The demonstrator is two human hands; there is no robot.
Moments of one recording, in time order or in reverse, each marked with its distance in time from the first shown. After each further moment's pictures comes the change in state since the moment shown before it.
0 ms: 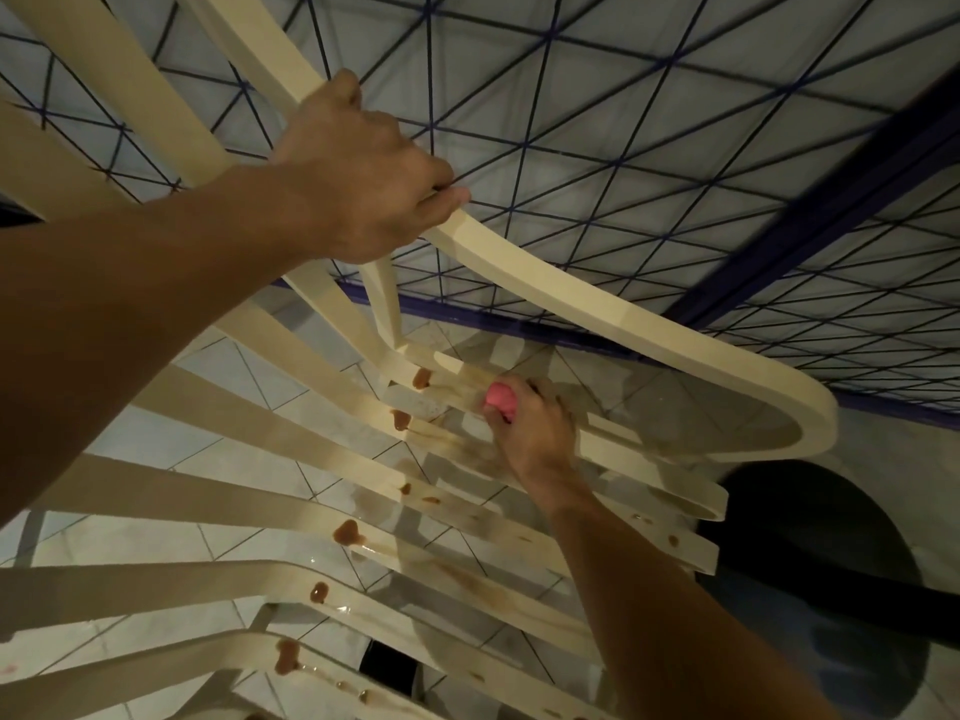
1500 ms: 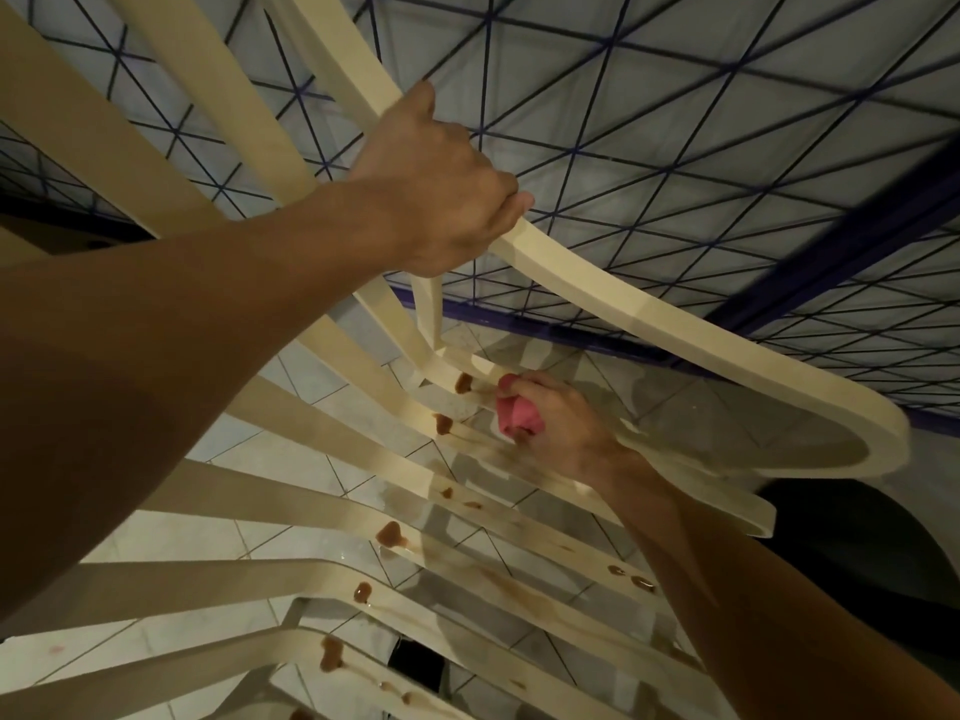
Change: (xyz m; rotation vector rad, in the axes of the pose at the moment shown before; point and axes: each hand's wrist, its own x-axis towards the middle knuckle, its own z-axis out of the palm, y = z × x) left_hand 0.002 0.000 0.005 0.051 0.001 0.022; right_hand 0.020 -0.003 -0.010 -0.007 -0.180 -0.409
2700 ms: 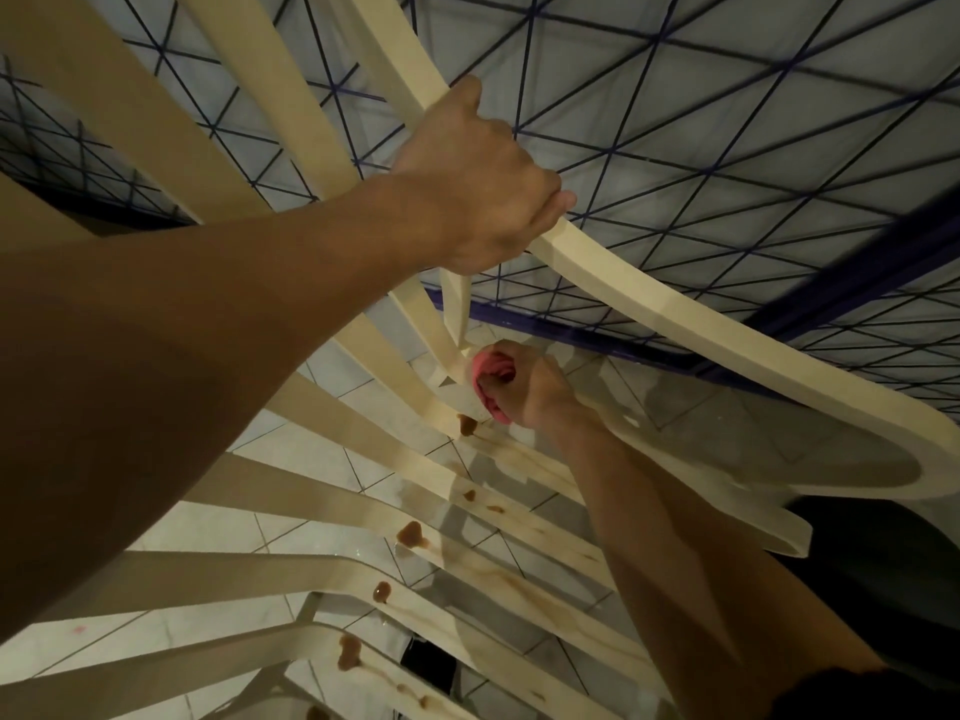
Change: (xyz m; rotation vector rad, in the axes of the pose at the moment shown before) left_hand -0.001 0.001 -0.005 0.013 -0.063 -0.003; right_hand 0.069 -0.043 0.024 0.236 -0.003 0.266
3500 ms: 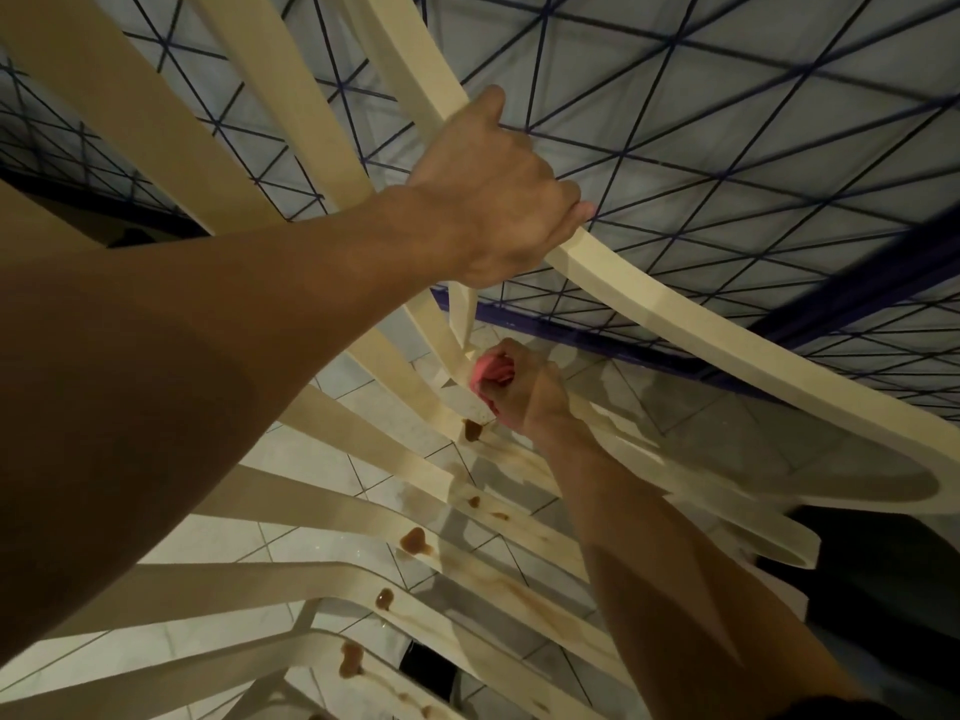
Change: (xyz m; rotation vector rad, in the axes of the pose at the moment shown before) left_hand 0.002 0.003 0.000 -0.016 -0.007 0.031; right_hand -0.003 -0.012 0.006 0.030 0.086 -0.041
